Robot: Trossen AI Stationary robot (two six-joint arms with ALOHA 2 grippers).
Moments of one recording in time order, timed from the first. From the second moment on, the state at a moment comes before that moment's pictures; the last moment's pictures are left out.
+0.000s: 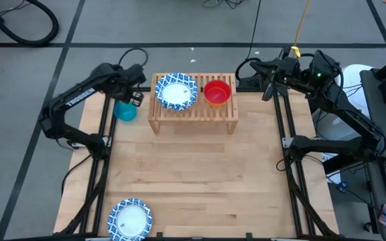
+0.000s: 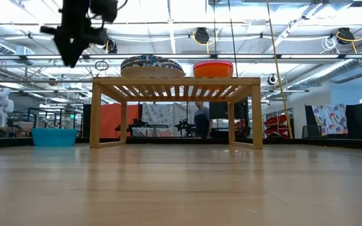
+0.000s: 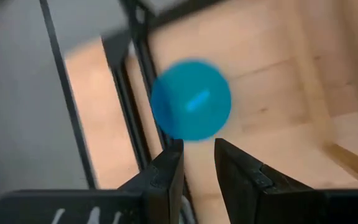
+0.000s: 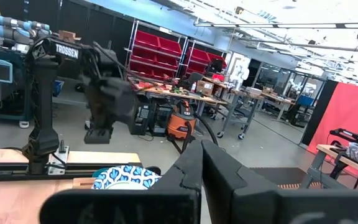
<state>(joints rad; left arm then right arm) 0.66 1.39 1.46 -1.57 -0.38 -0.59 -0.60 0.93 1.26 -0.23 -0.21 -0.25</state>
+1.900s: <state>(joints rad) 0.86 1.37 0.86 -1.16 -0.19 -1.69 -0.60 0.93 1.26 -0.23 -0.22 -0.25</state>
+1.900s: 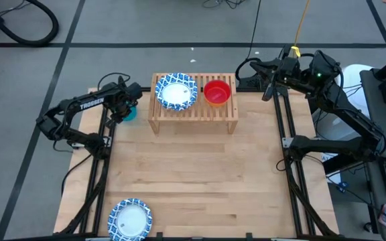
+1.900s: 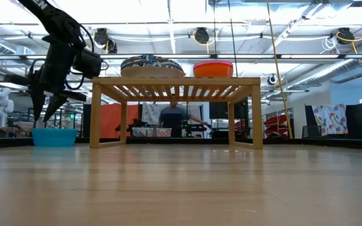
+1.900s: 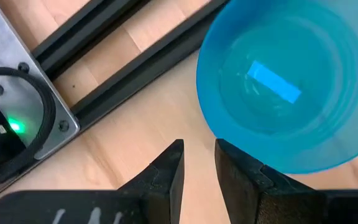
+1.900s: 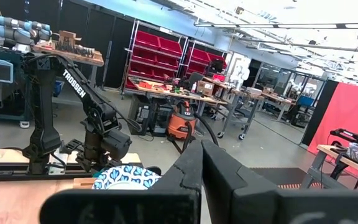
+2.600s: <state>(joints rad) 0.85 1.37 0.86 -1.12 -0.23 -1.73 -0.60 0.93 1.26 -0.23 -0.22 -0.25</state>
